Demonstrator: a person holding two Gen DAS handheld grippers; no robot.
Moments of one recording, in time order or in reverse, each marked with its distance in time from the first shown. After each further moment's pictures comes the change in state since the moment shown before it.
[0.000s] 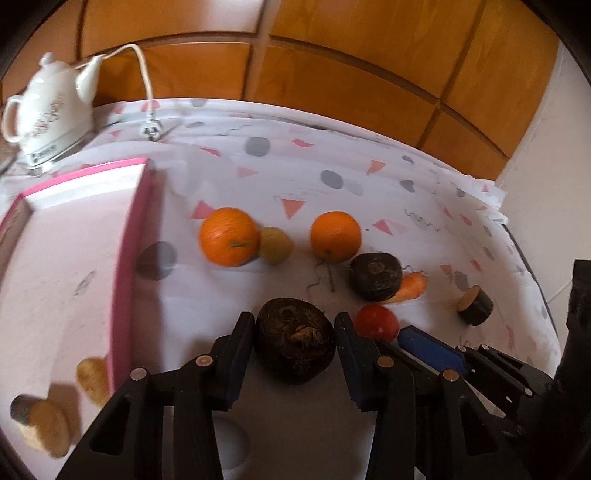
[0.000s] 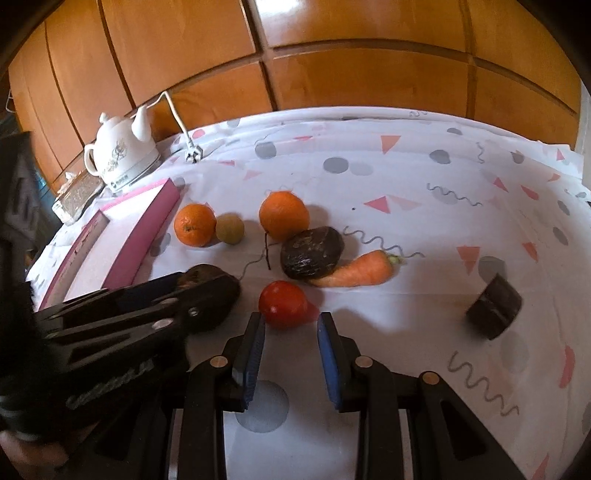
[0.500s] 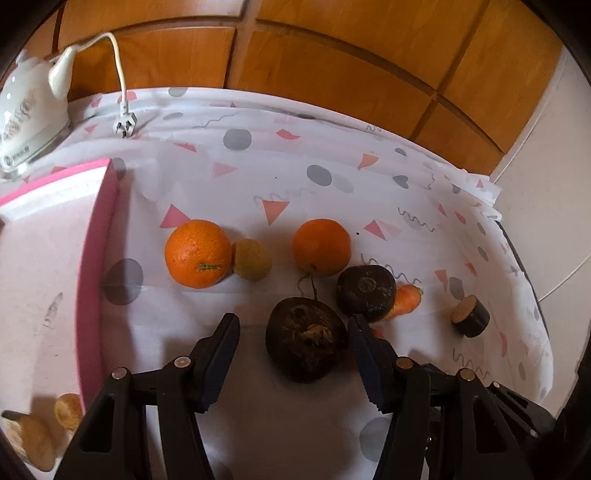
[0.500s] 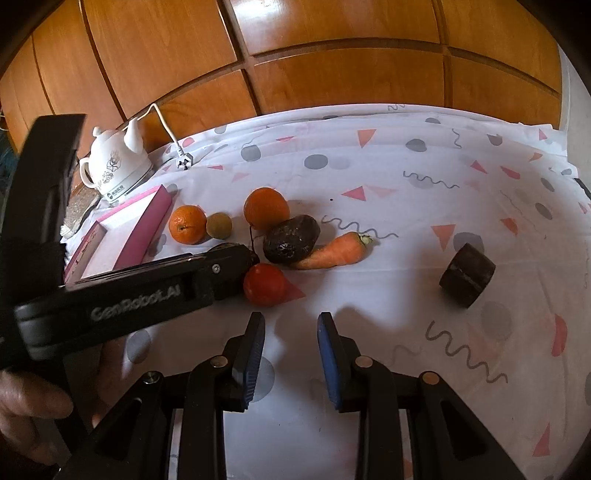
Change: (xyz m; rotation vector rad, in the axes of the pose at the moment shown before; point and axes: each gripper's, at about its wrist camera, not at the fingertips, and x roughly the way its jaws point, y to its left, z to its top) left arm 0.024 -0.006 0.020 0.011 0.059 -0.071; right arm -0.019 -0.013 -0.012 0.063 -0.017 -0.008
